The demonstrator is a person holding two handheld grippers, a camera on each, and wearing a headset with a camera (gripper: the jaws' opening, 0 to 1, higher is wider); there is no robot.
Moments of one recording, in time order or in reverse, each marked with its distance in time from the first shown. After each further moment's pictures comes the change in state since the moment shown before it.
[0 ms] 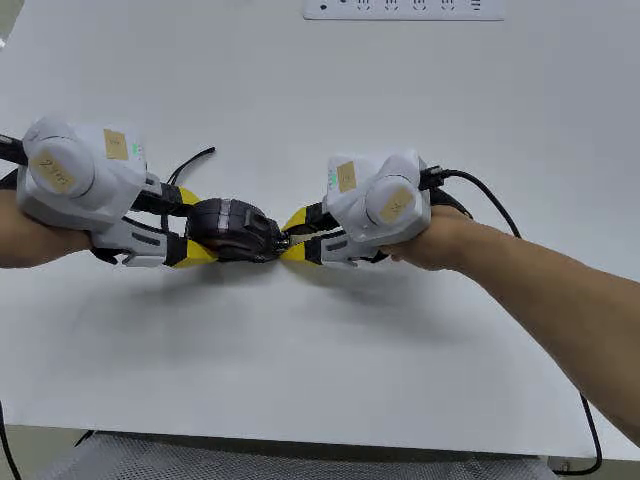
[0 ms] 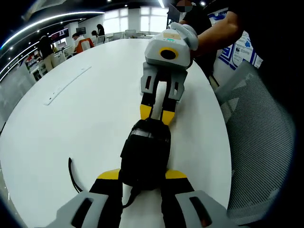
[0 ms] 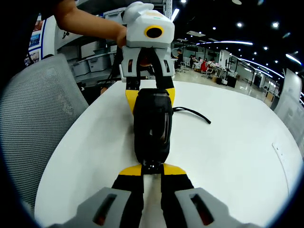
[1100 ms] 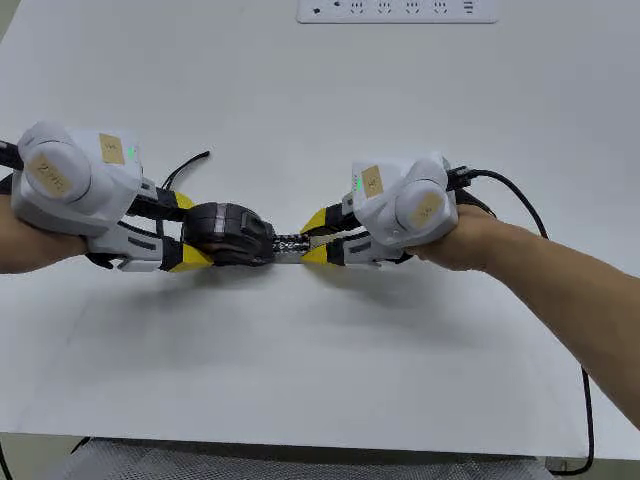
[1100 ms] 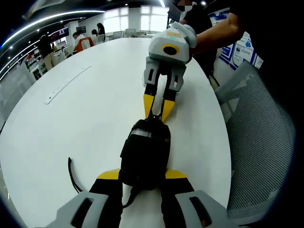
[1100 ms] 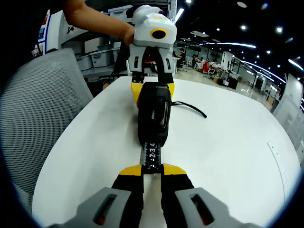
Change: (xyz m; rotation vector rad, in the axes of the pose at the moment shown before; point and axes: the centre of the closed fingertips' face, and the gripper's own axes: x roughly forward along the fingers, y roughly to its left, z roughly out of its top) left arm 0.001 0.000 0.001 -0.004 0.009 -0.002; right arm -0.025 0.000 -0.018 -0.040 0.019 0.000
